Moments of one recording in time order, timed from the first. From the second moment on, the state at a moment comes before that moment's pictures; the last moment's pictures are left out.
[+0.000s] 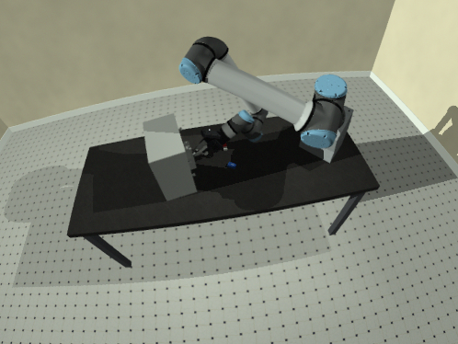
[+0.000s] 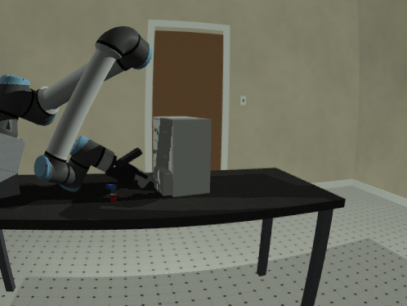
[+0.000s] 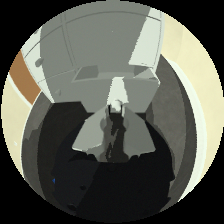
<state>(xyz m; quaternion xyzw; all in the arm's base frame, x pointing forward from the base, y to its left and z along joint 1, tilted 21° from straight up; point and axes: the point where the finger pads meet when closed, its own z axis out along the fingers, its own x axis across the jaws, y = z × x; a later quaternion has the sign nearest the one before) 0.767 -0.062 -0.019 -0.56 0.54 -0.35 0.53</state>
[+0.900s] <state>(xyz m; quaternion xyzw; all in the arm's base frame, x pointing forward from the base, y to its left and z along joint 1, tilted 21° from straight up) 0.753 -0.064 -0.024 -0.56 0.54 -0.35 0.53</state>
